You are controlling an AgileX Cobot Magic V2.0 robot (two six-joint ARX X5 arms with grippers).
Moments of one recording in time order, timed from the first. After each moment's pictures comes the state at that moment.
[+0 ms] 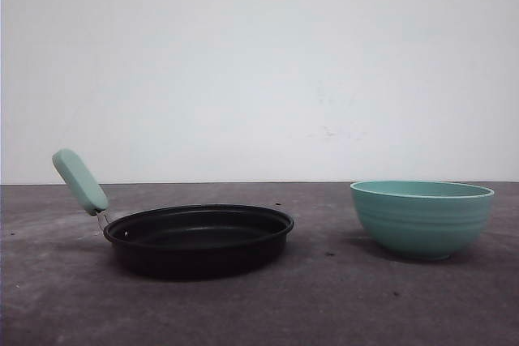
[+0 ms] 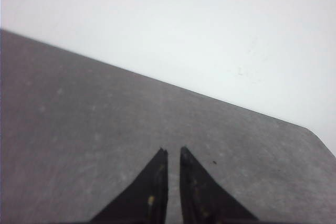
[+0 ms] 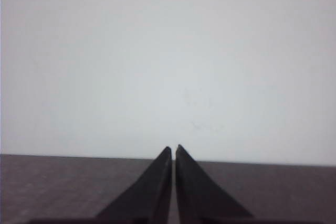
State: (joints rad) left arm -0.11 0.55 0.72 -0.29 0.12 -0.38; right arm 0.05 0.21 0.53 -0.10 -0.21 0.17
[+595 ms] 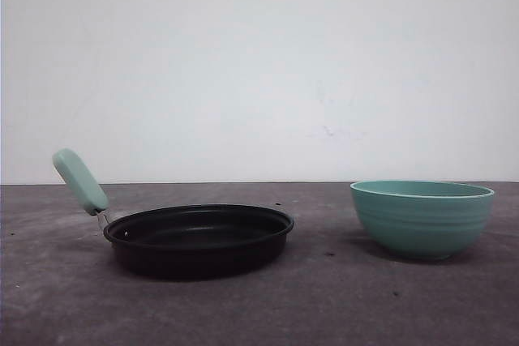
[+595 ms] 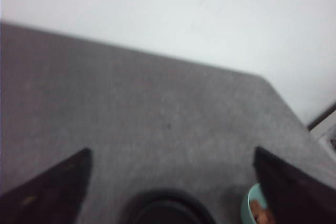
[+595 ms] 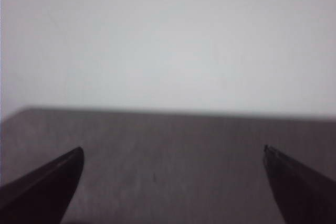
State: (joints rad) left arm -0.19 0.77 0.95 -0.47 0.26 -0.38; right arm 0.05 0.65 0.93 -0.42 -0.31 0.19
